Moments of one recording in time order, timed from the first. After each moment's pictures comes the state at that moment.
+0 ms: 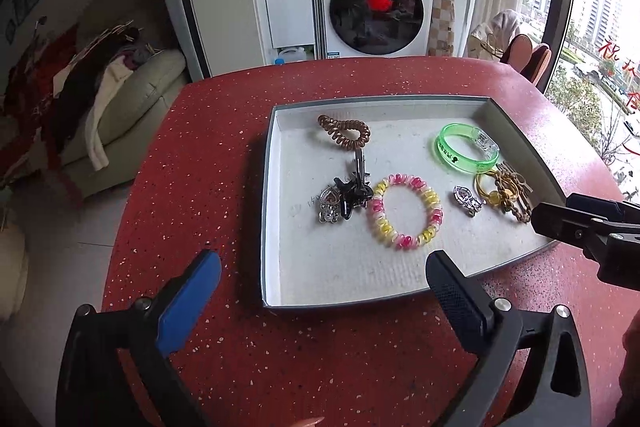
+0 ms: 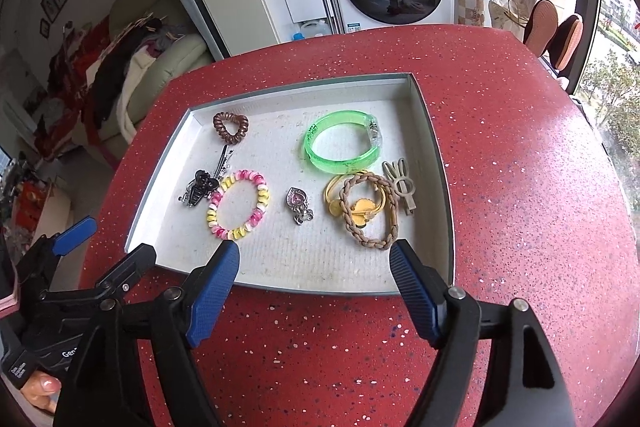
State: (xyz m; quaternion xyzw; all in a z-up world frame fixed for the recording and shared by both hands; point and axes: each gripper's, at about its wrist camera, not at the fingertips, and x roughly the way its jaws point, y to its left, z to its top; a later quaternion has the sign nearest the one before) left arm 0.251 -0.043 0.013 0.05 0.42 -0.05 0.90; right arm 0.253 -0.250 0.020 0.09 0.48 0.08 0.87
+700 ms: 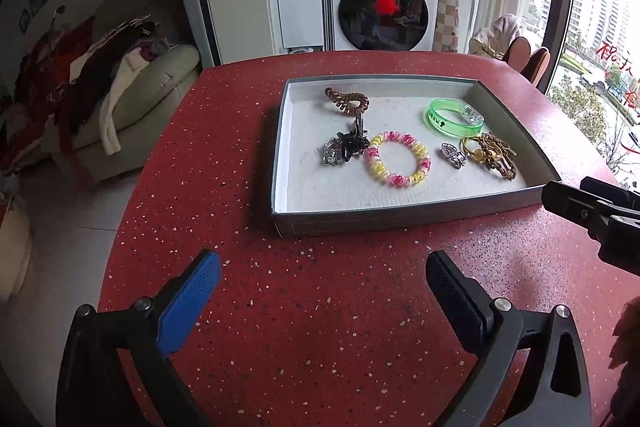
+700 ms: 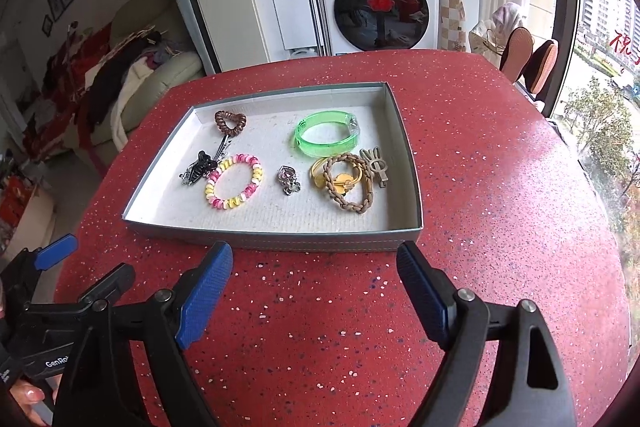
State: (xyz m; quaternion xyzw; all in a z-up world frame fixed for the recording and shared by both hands) left arm 0.185 -0.036 0.006 0.04 0.41 -0.04 0.91; right arm 0.188 -0.249 0.025 0.06 0.42 0.05 0.90
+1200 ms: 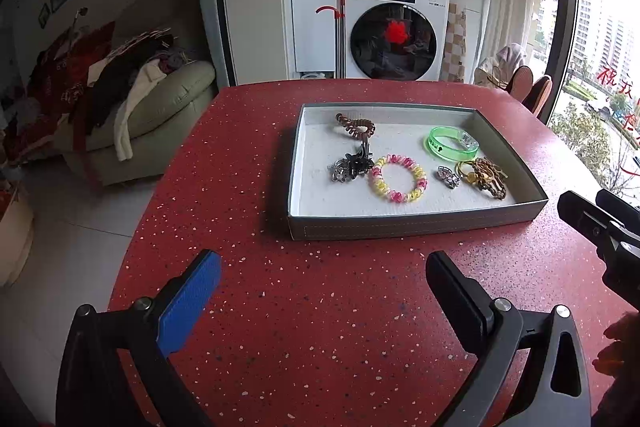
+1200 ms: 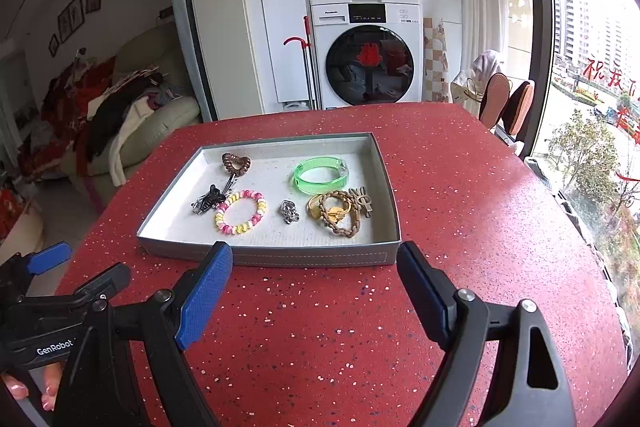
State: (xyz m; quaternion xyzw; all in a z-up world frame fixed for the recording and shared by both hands) left arm 0.156 -0.031 0.022 0.02 0.36 -0.02 0.93; right arm 0.141 -0.243 0.048 0.05 0.32 0.02 0.94
